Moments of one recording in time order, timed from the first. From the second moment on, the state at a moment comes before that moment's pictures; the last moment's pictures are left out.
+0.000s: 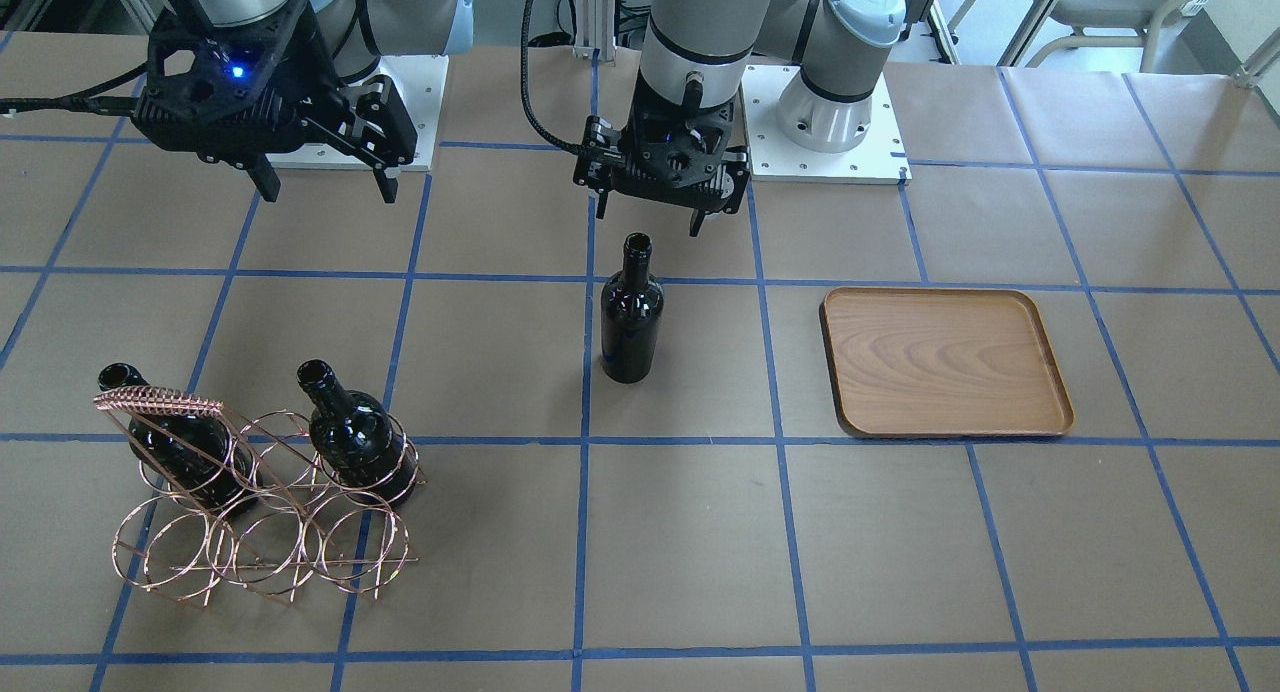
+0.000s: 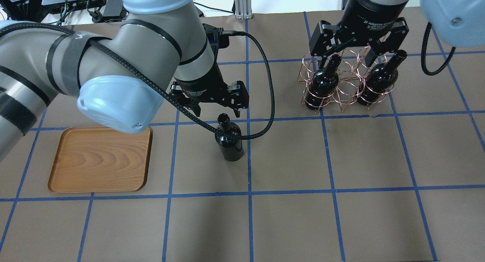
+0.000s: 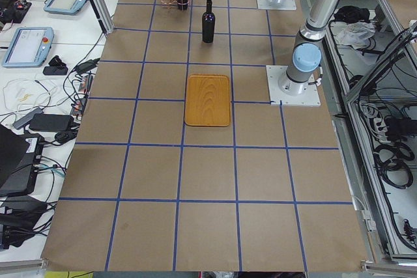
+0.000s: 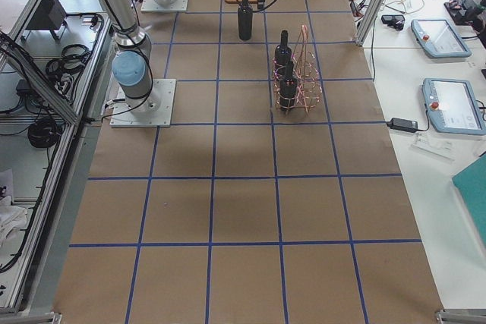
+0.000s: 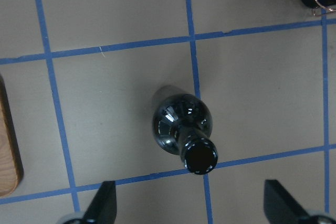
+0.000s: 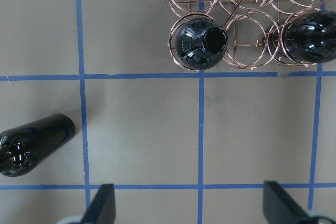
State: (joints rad) left arm -1.90 -1.64 -1.65 -1.42 1.46 -0.21; right arm 1.65 -1.57 1.47 -1.51 -1.56 0.08
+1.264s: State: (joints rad) left arm -1.92 -1.73 -1.67 -1.40 1.46 -0.20; right arm 1.65 -1.57 1.47 -1.51 -1.55 0.09
